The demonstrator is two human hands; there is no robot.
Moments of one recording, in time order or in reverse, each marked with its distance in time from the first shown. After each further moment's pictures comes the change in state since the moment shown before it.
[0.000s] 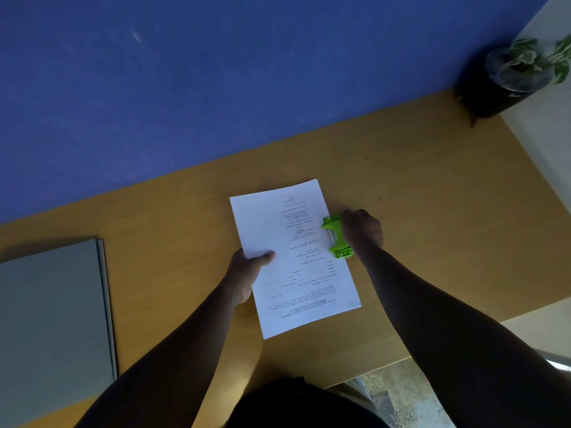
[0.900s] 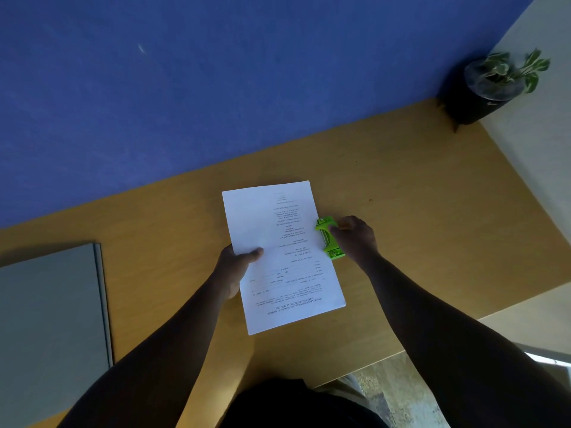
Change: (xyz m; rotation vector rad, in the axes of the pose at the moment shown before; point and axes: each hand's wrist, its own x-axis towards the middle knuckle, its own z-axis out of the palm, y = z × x) left_hand -0.005 0.015 -0.017 0.045 0.011 0.036; right_hand -0.019 0.019 -0.007 0.103 -0.046 -0.168
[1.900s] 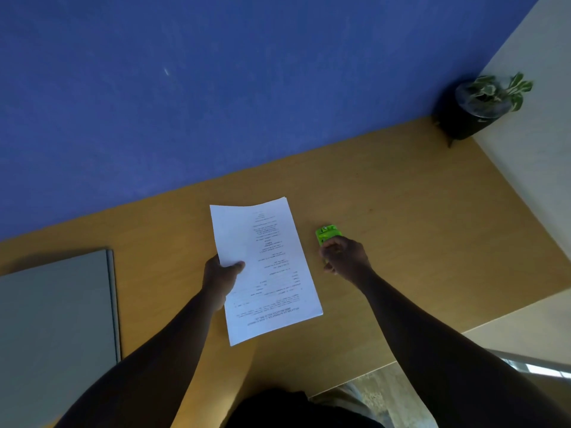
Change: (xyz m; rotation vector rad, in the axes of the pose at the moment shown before) left_hand -0.019 0.001 -0.028 0.095 0.264 0.027; right_hand -0.048 -0.015 0.003 0.275 -0.187 0.026
